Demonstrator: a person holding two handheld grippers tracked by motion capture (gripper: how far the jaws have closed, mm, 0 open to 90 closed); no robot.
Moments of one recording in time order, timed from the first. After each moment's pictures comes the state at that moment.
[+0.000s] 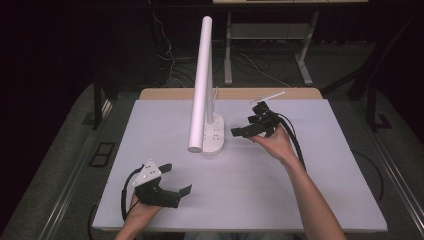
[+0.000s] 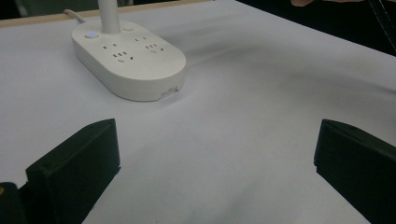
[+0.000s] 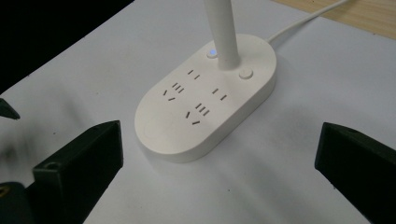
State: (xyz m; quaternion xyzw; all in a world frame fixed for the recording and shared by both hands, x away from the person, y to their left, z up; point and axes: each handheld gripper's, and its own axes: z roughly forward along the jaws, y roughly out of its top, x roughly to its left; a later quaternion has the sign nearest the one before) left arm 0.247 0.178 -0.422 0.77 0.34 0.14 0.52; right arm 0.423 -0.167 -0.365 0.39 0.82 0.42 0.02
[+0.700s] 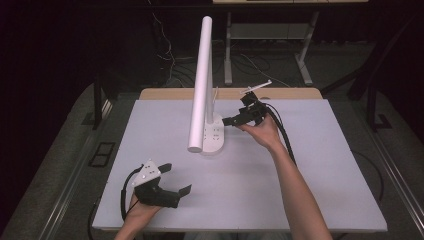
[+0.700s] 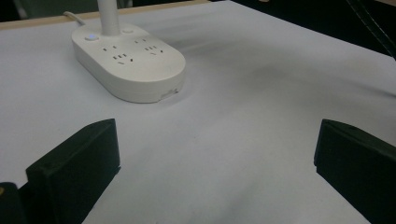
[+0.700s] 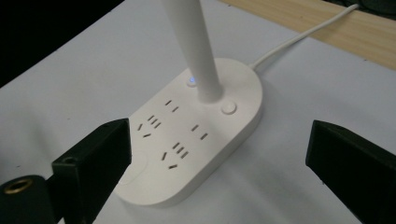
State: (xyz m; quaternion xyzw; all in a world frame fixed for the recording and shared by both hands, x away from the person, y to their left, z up) left arm 0.247 0.179 -0.421 0.77 0.34 0.14 0.53; right arm 0.462 -0.141 -0.366 0.40 0.82 0.41 0.04
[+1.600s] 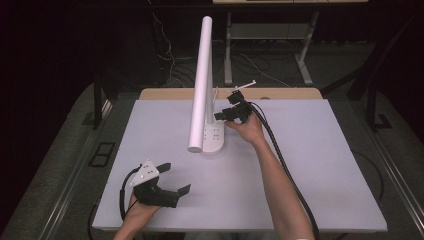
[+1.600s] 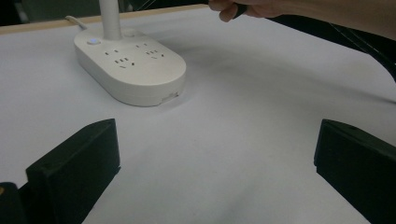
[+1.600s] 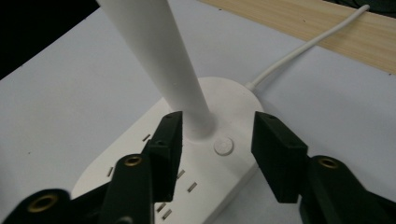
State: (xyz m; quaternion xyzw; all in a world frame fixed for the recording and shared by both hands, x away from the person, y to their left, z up) left arm 0.247 0.181 -0.420 0.76 0.33 0.14 0.53; right arm 0.493 -0.106 -0.391 0.42 0.81 0.40 0.04
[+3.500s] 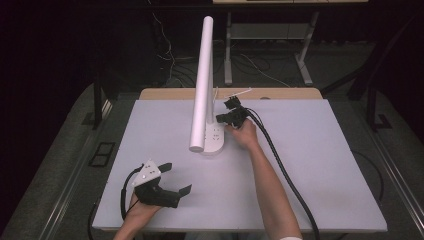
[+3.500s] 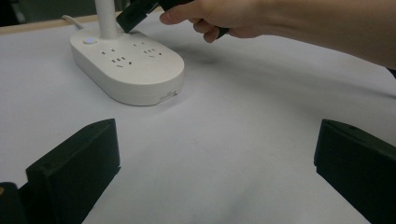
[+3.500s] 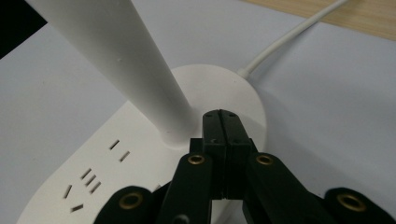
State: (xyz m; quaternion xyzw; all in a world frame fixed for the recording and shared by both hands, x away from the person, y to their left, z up) left arm 0.248 0.179 -0.421 0.77 0.33 0.14 0.53; right arm 0.504 -0.097 -0.427 0.44 0.80 0.40 0.04
